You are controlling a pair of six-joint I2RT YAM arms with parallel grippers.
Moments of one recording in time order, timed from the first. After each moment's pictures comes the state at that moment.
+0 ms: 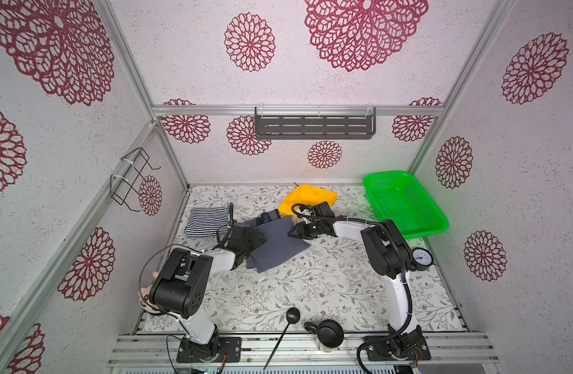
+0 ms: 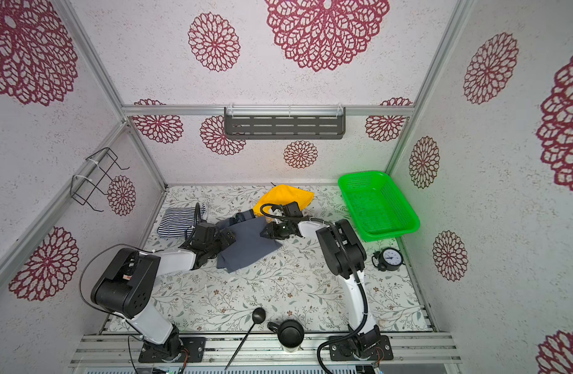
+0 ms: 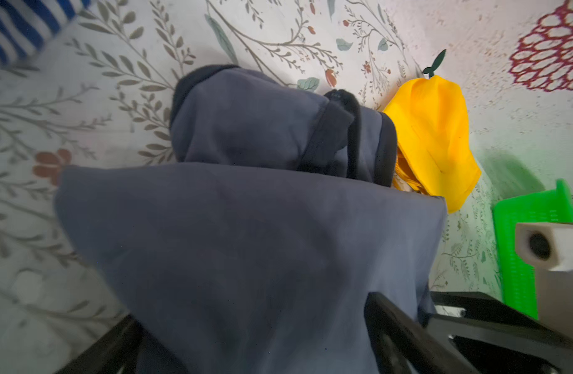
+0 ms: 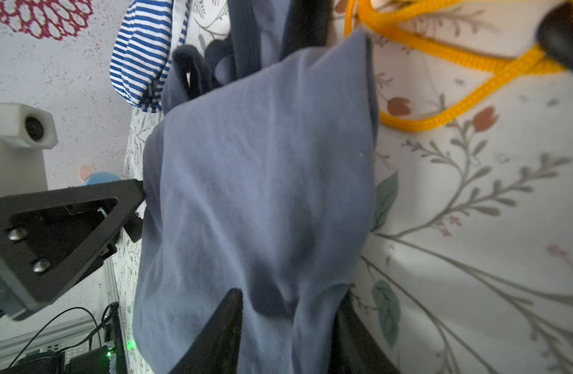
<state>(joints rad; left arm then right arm) -0.29 1.72 0.71 0.27 0.00 -0.87 0.51 2.21 1.47 -0.11 -0.67 0.42</state>
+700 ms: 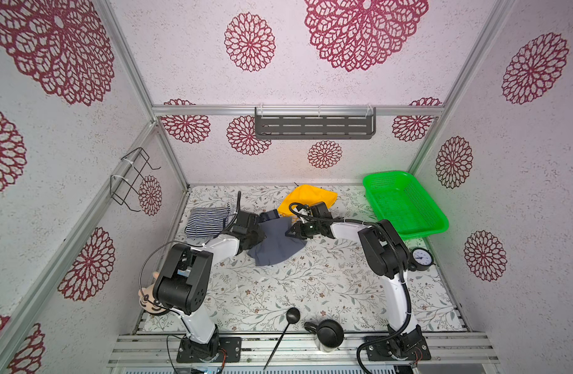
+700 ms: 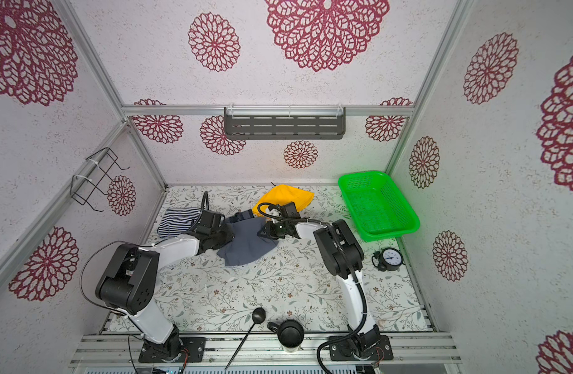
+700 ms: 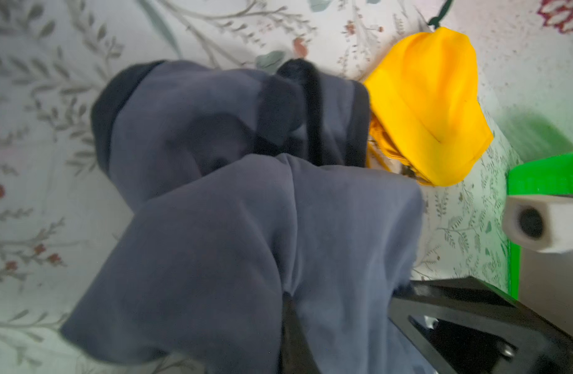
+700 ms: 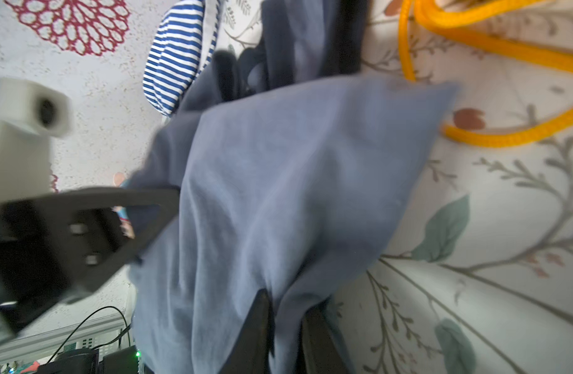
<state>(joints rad) -0.31 1.73 1.02 -0.14 0.06 -0.73 0.53 2.22 1.47 -0.02 -0.71 0.52</state>
